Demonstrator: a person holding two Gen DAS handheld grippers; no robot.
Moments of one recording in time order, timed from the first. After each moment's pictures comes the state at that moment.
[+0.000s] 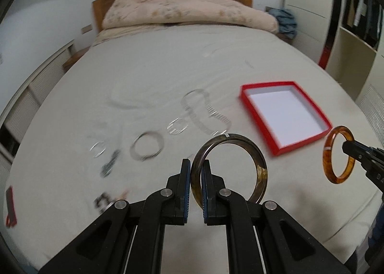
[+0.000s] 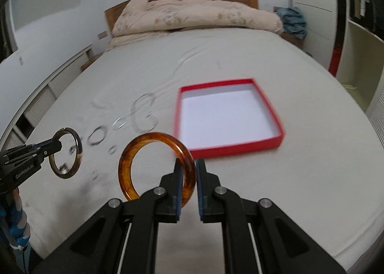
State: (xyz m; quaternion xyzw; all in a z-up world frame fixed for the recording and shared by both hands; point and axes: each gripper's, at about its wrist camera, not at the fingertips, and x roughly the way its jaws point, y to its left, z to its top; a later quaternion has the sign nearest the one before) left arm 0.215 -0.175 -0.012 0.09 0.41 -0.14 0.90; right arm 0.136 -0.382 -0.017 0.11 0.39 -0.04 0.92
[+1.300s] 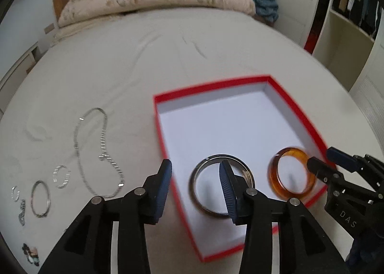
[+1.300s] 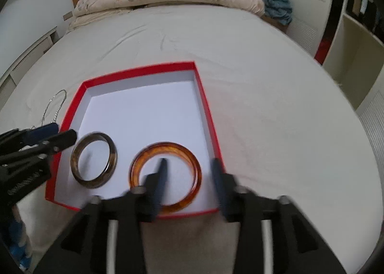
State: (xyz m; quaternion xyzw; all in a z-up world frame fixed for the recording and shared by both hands) left arm 0.310 -0.359 -0.085 0.08 0.44 -0.20 0.87; right arm 0.250 -0.499 -0.100 0.06 0.45 -0.10 0.88
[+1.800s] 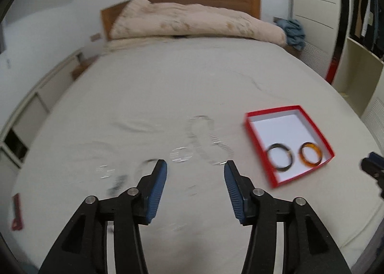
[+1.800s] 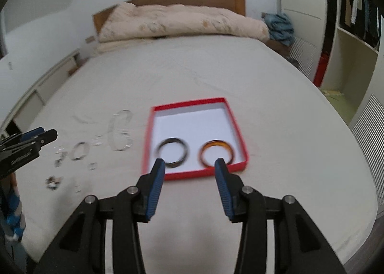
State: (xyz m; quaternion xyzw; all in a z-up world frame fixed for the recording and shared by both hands) left arm 0.218 -0.166 0.035 0.08 0.38 -0.10 0.91; right arm 0.130 -0.411 0.029 0.08 0.38 -0.05 0.92
